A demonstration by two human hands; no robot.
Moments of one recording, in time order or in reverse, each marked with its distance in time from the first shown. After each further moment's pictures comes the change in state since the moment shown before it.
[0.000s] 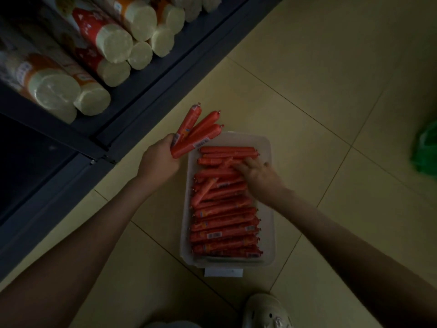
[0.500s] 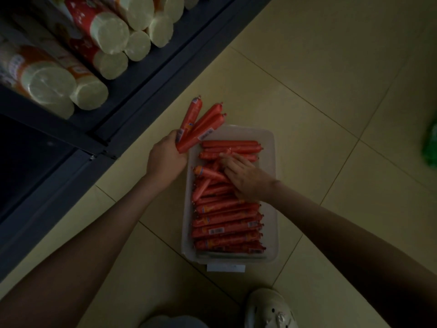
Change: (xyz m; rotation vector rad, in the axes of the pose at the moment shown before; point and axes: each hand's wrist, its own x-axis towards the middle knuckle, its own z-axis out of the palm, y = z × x) left_hand 0.001 0.006 0.019 -0.029 0.078 -0.043; right_hand 0.017 -0.011 0.018 -0.132 -0.029 -0.439
